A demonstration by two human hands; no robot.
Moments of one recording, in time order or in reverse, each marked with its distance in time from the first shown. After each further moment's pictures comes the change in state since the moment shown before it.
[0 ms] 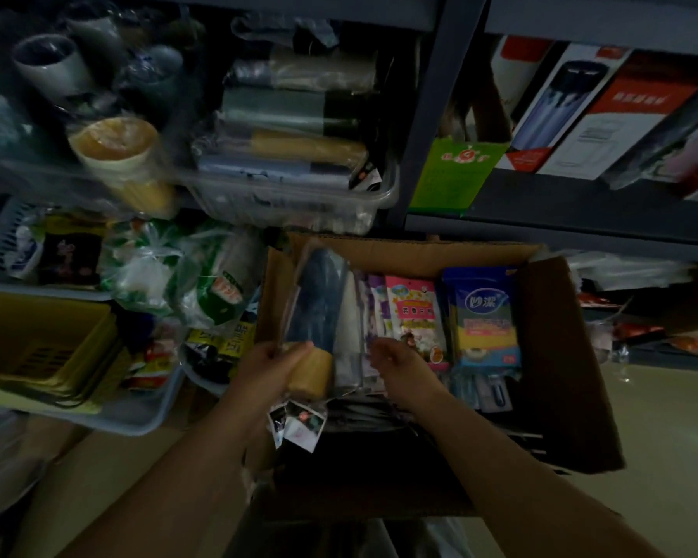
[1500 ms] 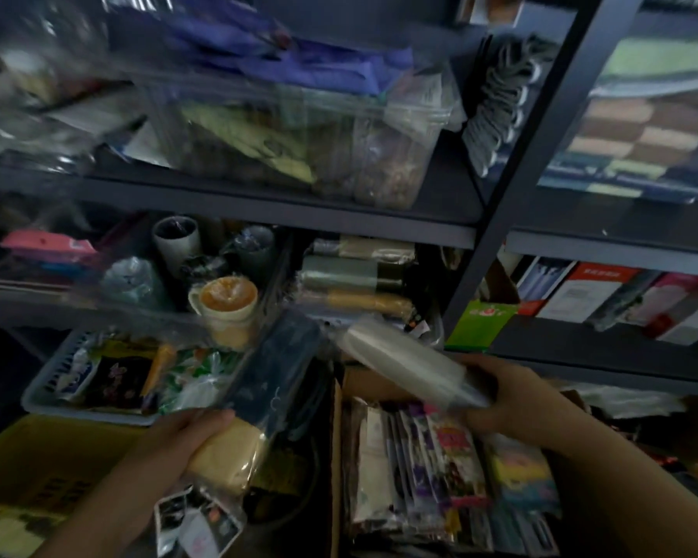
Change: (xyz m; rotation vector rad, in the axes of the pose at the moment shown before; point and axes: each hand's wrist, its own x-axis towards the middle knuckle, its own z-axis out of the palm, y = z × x) left_hand -0.054 0.088 -0.200 -0.134 0.003 0.146; right_hand -0.106 -0.188 -0.089 -0.633 0.172 -0.323
